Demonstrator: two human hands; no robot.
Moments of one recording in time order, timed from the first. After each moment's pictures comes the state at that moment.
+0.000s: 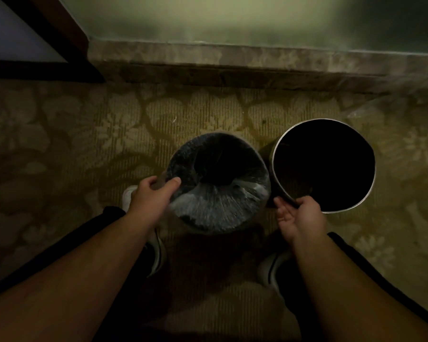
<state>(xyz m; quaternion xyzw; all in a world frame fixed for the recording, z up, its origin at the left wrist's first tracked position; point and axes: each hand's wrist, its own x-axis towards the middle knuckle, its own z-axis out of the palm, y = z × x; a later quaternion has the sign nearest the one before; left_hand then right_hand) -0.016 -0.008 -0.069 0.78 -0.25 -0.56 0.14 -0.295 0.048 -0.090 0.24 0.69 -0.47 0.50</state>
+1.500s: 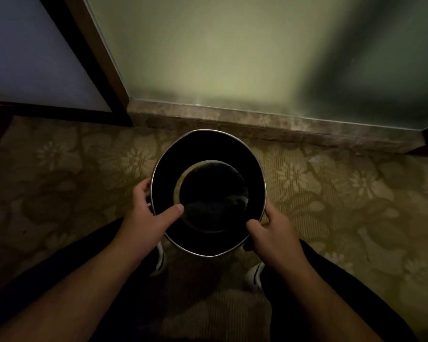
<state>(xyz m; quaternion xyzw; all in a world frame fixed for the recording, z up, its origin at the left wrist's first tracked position) 0.005 0.080 0.123 0.68 -0.38 -0.55 0.30 -0.230 0.120 0.136 -0.41 0.70 -0.29 0.51</state>
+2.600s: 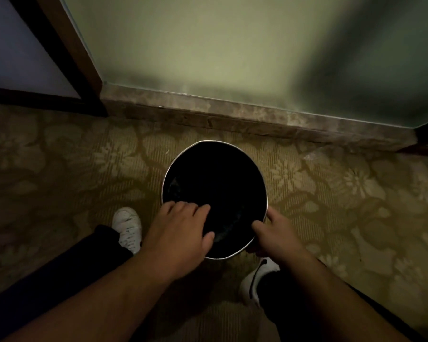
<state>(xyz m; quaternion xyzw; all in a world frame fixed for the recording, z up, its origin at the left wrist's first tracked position) -0.047 0.044 0.056 0.51 -0.83 -0.23 -0.07 -0.258 0.070 0.044 -0.32 0.77 -0.19 0.52</state>
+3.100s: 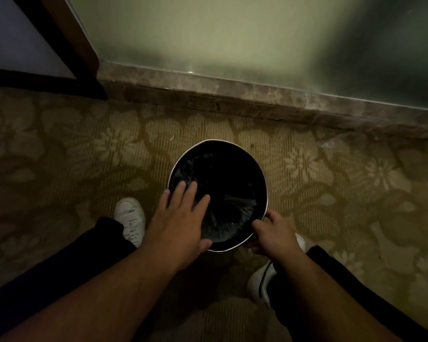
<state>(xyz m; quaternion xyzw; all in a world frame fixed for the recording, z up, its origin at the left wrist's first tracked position) -0.047 0.029 0.001 0.51 -0.81 -0.22 -0.17 -0.255 0.065 -0.028 -0.22 0.79 -0.20 0.54</state>
